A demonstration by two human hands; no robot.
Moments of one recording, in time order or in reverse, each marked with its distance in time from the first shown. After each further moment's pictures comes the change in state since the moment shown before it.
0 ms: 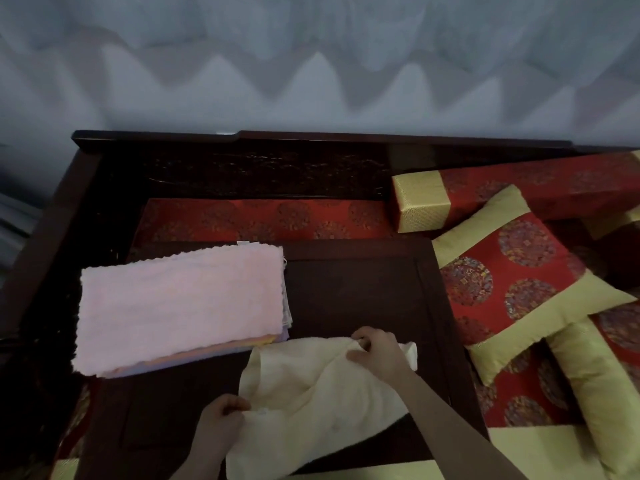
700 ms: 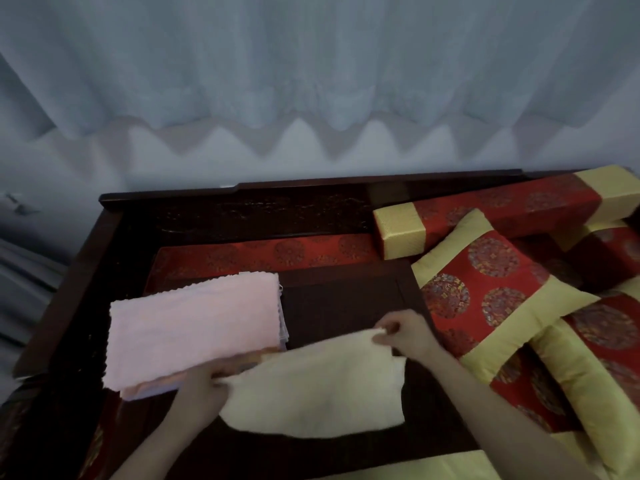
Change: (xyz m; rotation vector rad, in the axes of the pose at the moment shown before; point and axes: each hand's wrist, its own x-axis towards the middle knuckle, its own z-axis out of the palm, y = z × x) left_hand -0.054 0.089 -0.060 0.390 -0.059 0.539; right_hand -0.053 -0.013 -0.096 0.012 0.153 -0.169
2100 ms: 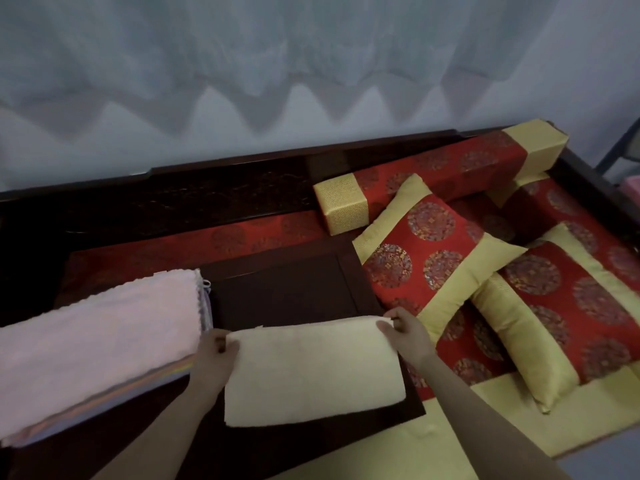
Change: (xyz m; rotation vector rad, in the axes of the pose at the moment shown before) left_hand 0.077 0.036 0.143 -0.122 0.080 -0.109; right_hand -0.041 0.127 -0.013 0.338 0.298 0.319
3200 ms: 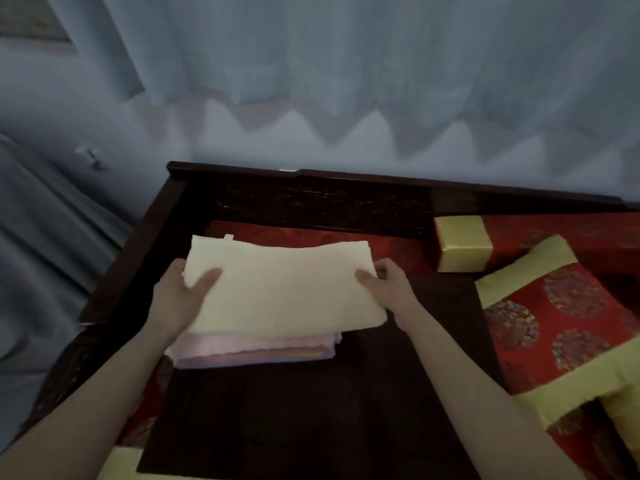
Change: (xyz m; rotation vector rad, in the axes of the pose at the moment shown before) left_hand 0.027 -0.022 -0.270 0.037 0.449 0.052; right_hand 0.003 -0.256 0.179 0.097 -0.250 -0.178
